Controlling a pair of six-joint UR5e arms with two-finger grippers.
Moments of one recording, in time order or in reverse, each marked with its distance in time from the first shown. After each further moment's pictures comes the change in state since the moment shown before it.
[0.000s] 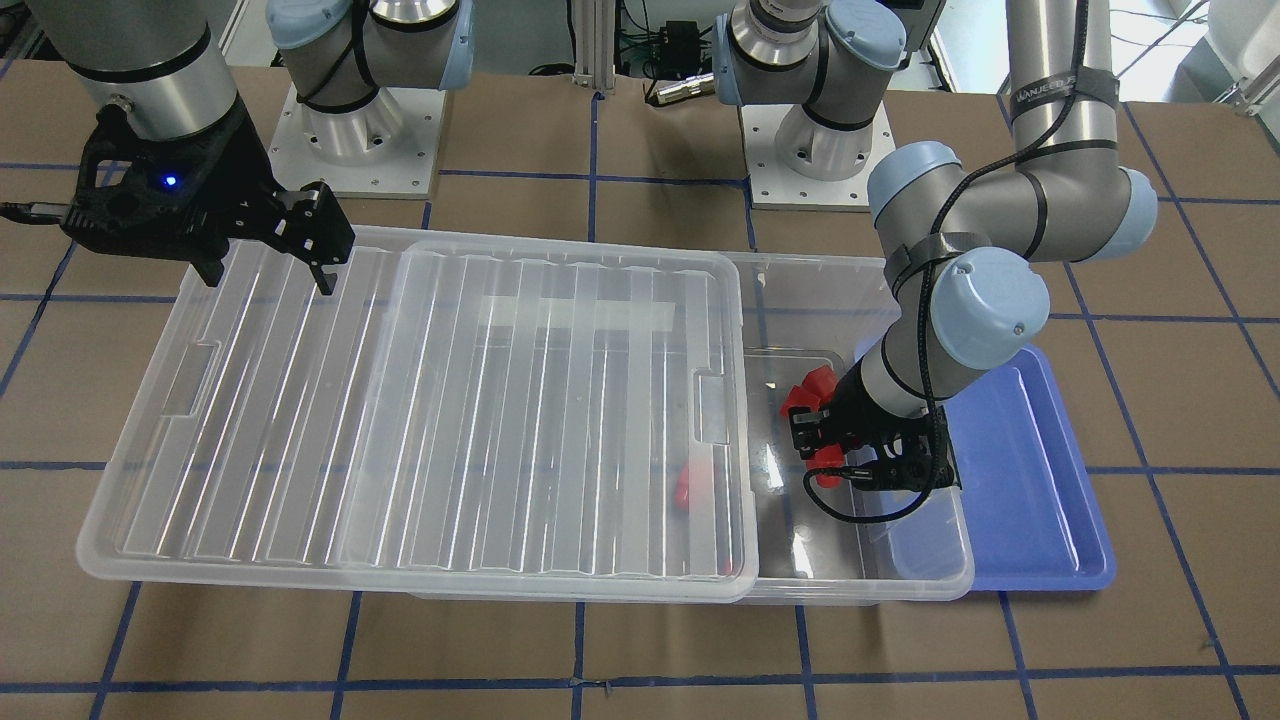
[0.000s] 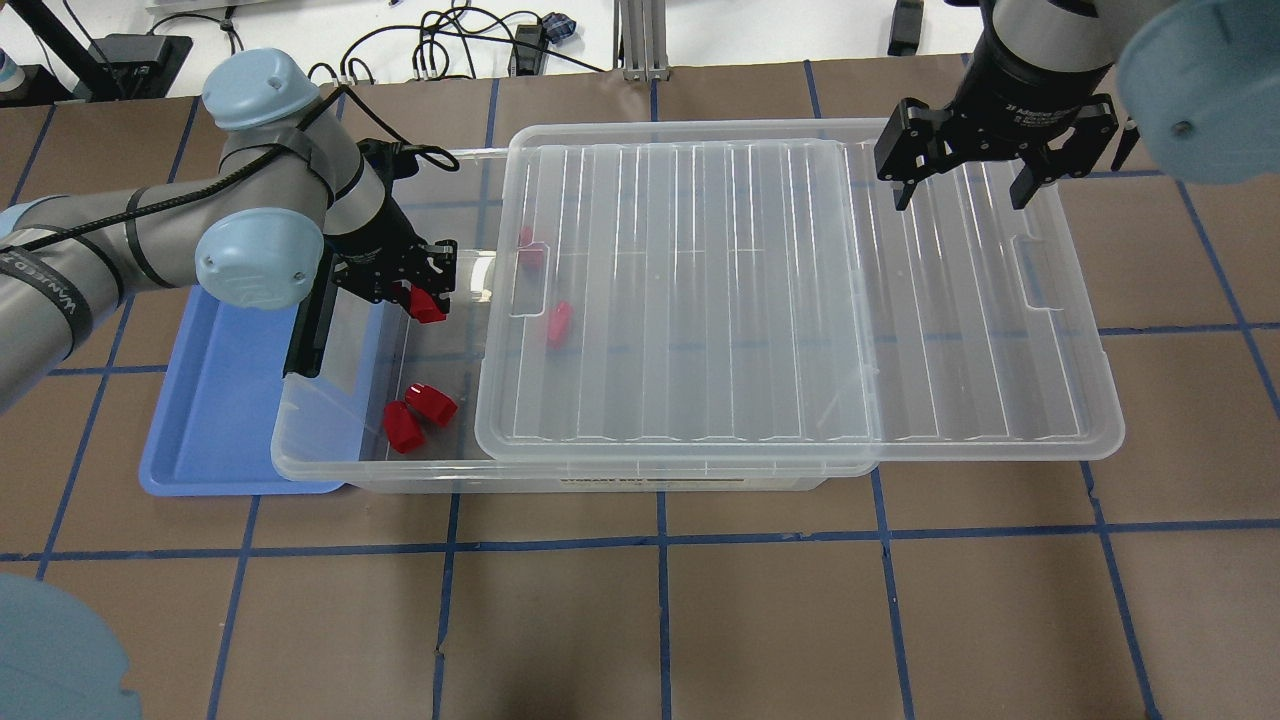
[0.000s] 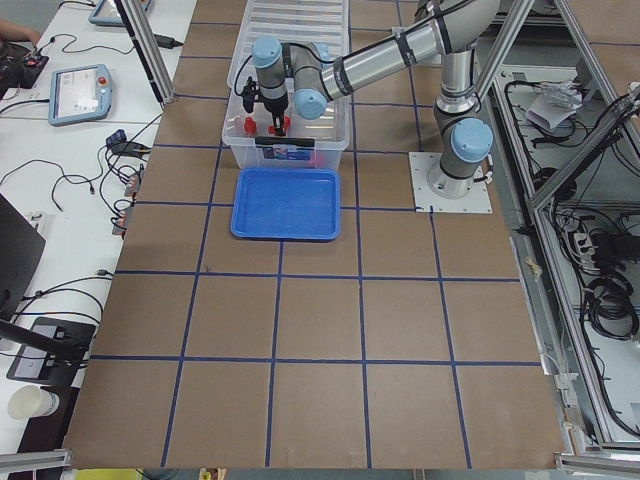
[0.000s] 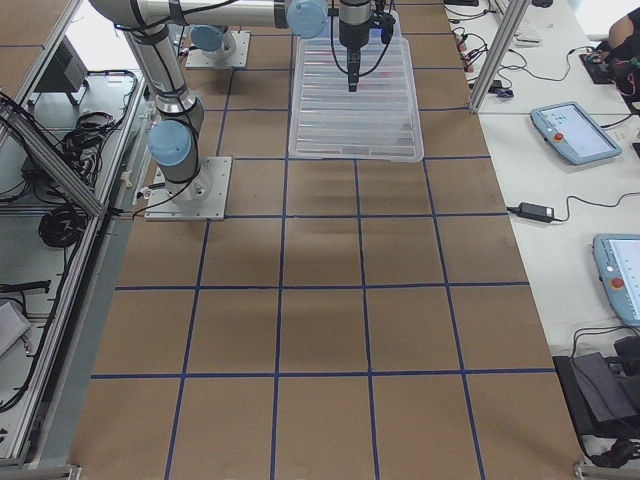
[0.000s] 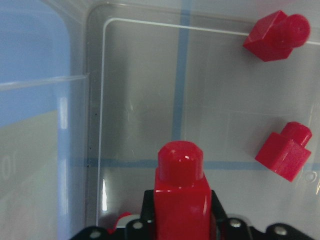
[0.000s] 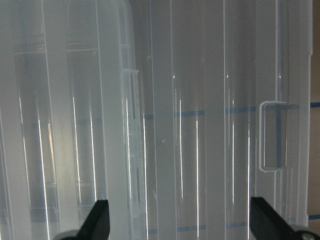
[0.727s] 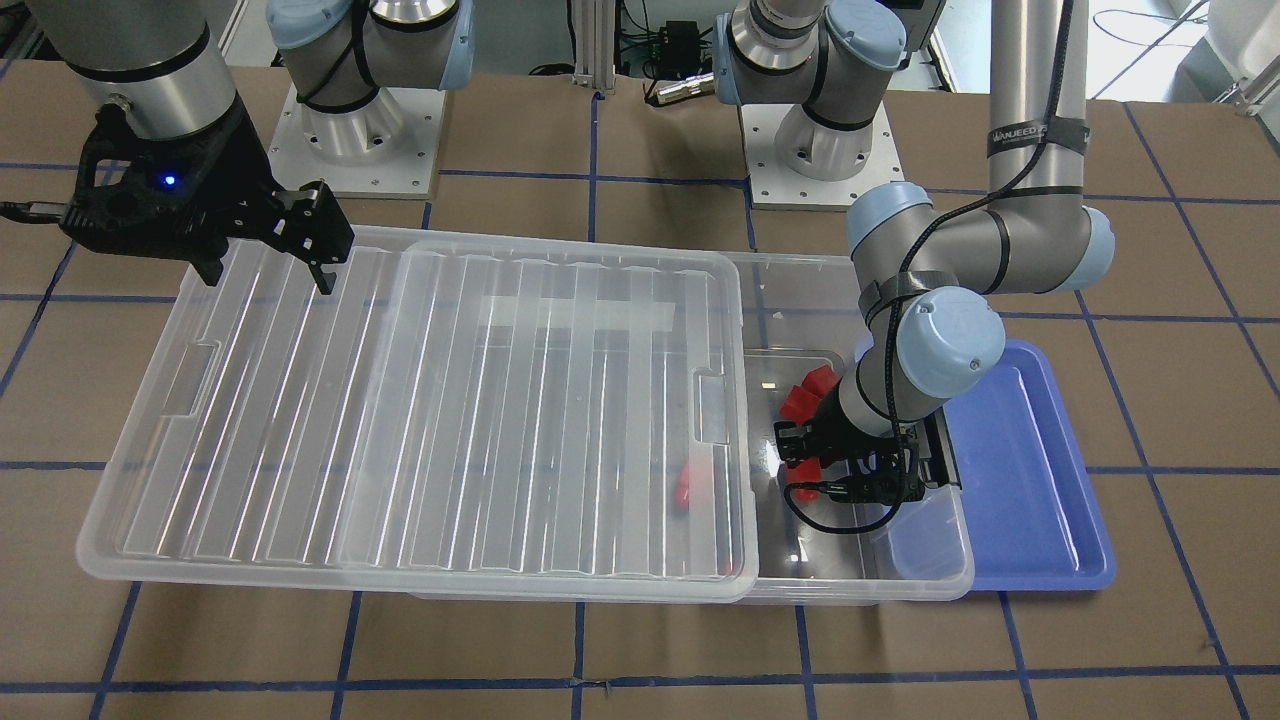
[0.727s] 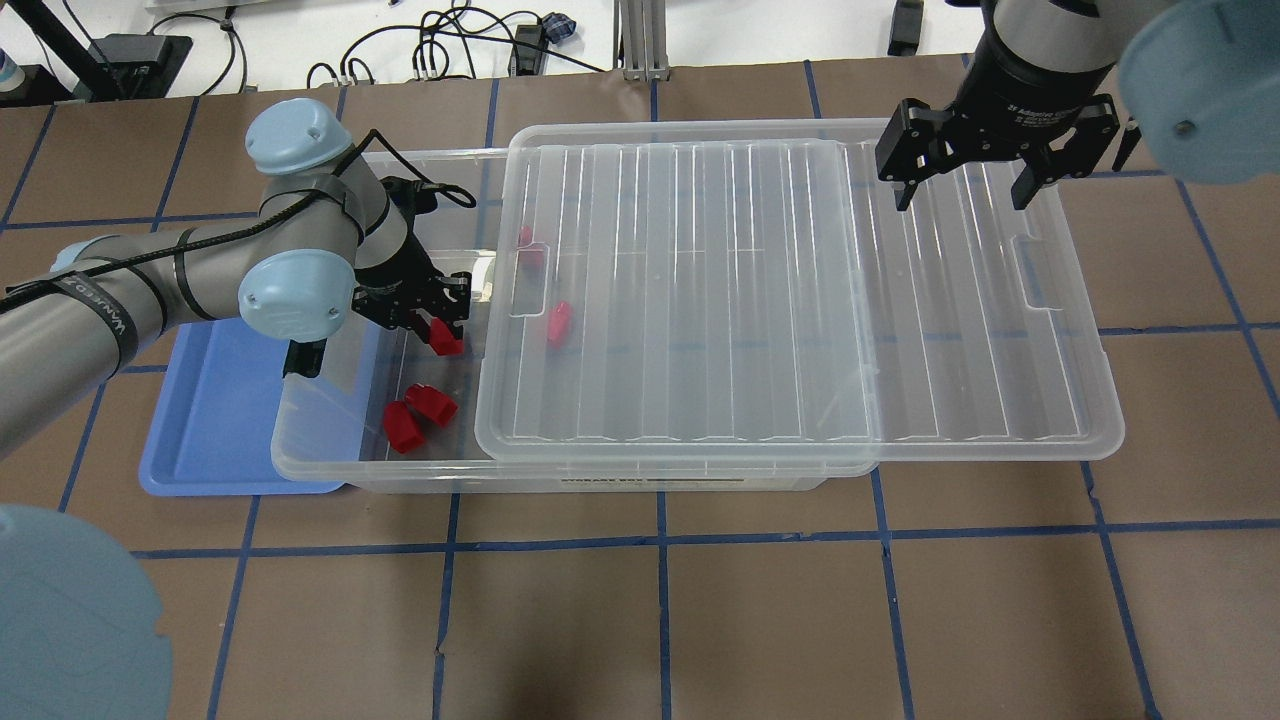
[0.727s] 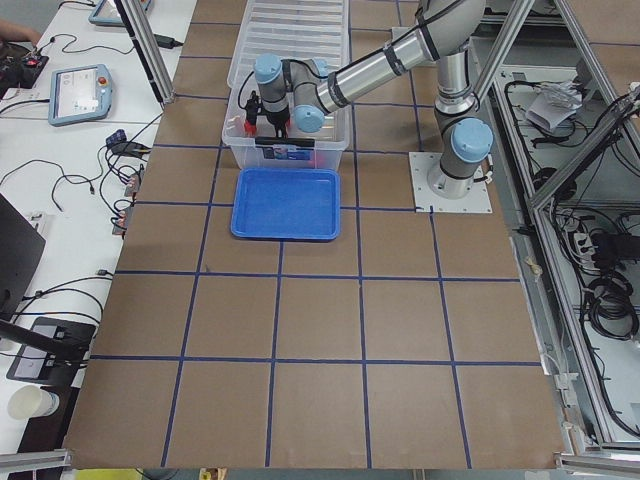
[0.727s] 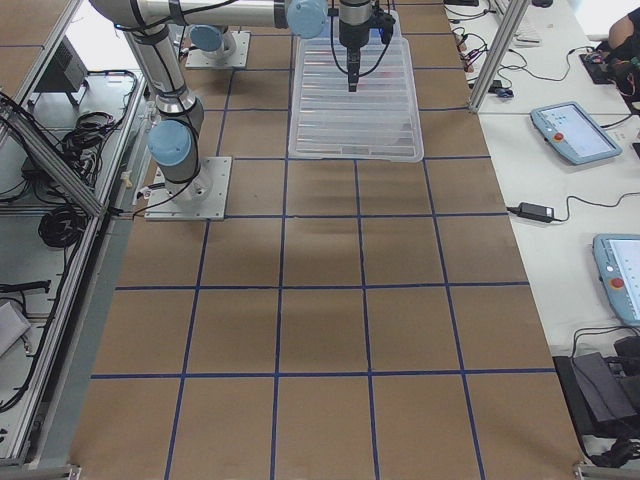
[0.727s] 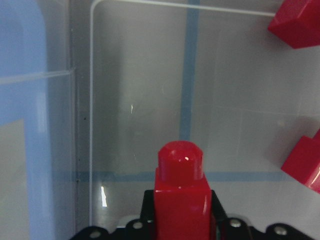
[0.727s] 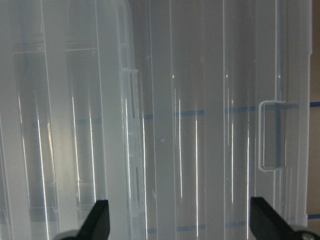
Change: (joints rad) left arm -0.006 -0.055 -0.061 0.106 0.023 0.002; right arm -0.001 -0.003 0.000 0.004 -0.001 -0.002
